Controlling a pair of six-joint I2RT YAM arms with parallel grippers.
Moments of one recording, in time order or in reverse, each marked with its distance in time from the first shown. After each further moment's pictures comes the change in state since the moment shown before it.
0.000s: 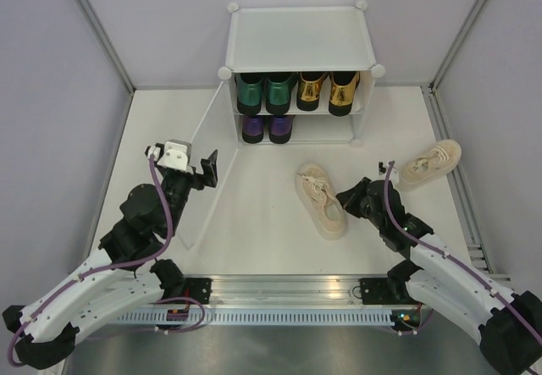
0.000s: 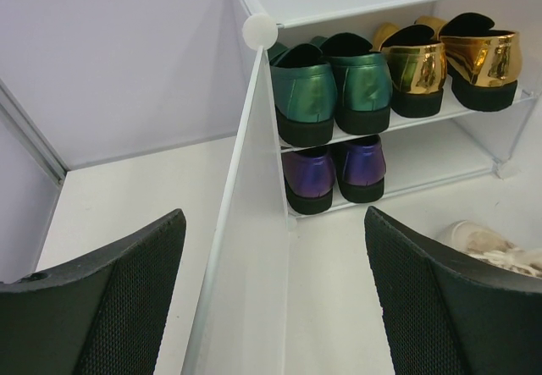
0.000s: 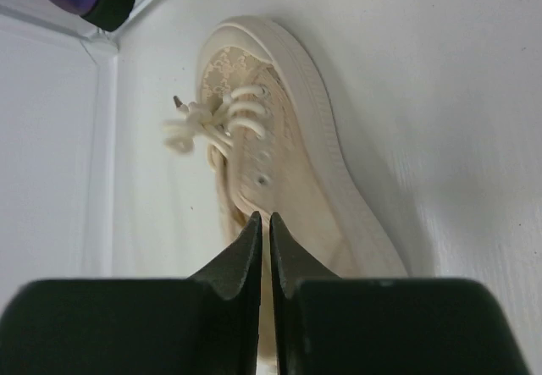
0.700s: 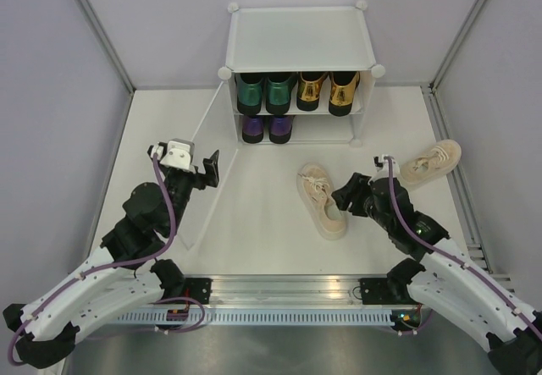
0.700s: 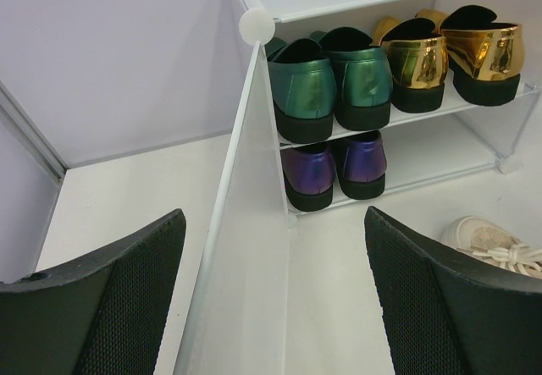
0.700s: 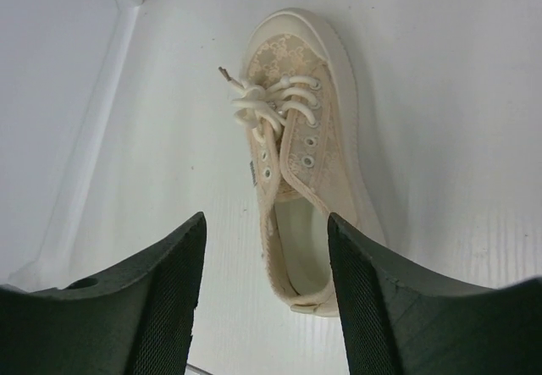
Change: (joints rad) left arm 0.000 0.016 0.000 0.000 0.001 0.000; right arm 0.074 -0.097 0.152 -0.227 -0.017 -0.244
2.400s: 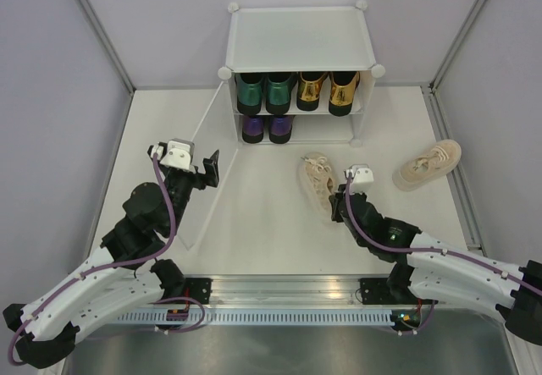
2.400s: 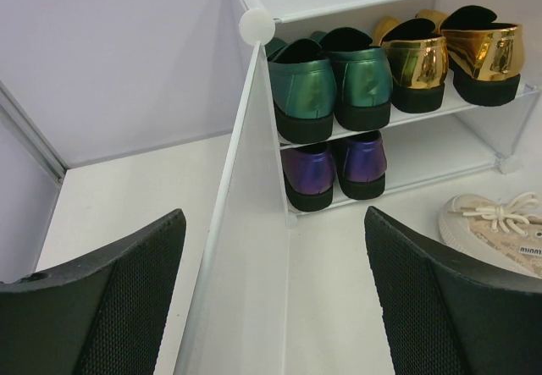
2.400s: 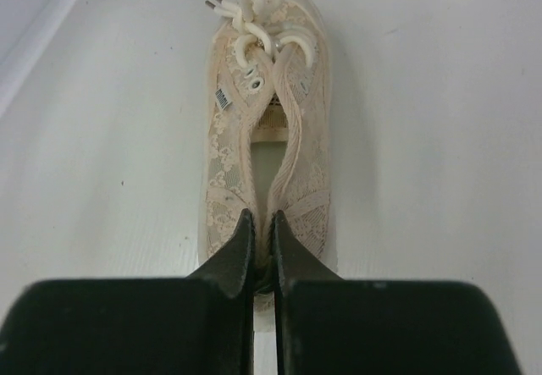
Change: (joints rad) left arm 0.000 0.000 0.000 0.000 0.000 0.000; right arm 0.363 0.159 -0.053 0.161 0.488 -0.134
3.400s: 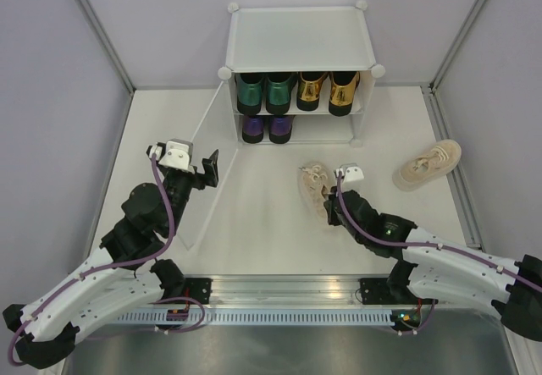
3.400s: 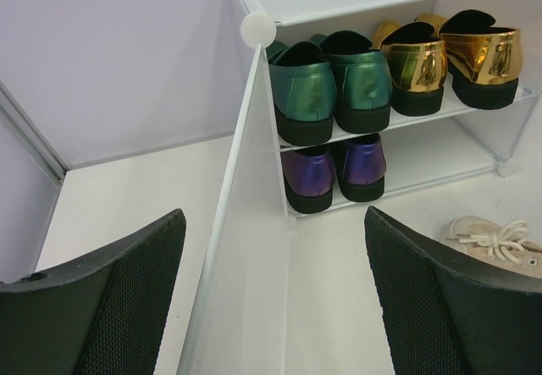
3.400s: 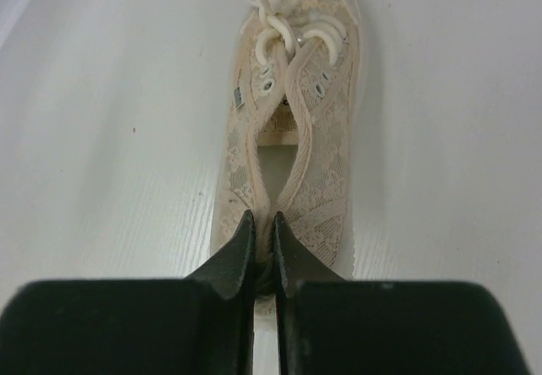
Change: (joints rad) left arm 0.000 -0.005 0.000 0.004 0.000 0.000; right arm -0.006 0.062 0.053 -0.052 -0.113 -0.034
